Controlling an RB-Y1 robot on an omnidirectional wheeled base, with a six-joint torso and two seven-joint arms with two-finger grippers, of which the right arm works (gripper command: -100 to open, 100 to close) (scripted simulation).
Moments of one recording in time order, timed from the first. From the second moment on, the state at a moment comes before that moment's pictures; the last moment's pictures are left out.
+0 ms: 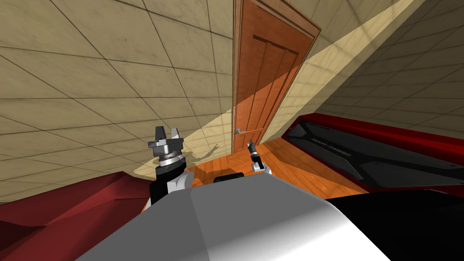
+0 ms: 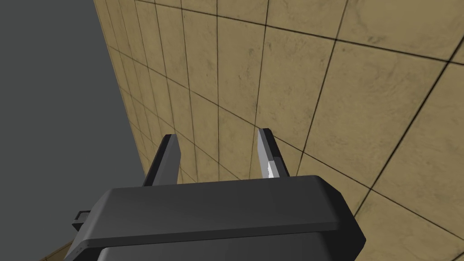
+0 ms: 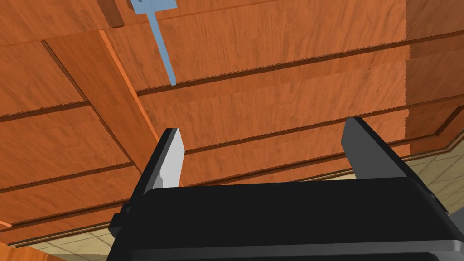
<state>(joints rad) 0.07 -0.19 0.03 -1.08 -0.11 -0.74 -0.14</state>
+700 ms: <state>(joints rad) 0.00 -0.21 0.04 -0.90 -0.12 -0.78 -0.15</state>
